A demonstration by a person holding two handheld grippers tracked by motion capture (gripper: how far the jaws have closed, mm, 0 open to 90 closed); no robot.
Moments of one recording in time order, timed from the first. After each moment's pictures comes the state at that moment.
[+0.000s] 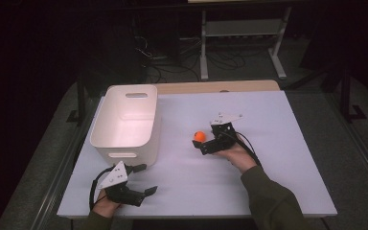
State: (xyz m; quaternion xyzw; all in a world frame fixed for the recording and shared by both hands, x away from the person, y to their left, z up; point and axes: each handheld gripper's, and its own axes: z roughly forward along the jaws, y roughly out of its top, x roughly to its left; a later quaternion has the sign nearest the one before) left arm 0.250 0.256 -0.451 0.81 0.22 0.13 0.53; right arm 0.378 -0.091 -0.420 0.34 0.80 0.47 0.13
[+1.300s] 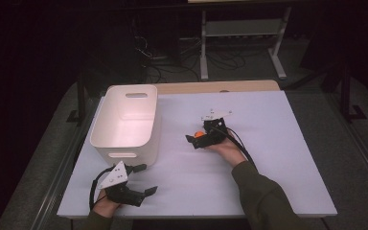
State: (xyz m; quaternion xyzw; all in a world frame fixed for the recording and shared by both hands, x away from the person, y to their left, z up) left arm 0.250 0.256 -0.451 0.81 0.22 0.13 0.53; right arm 0.406 -0.069 -0.435 0.34 0.80 0.47 0.15
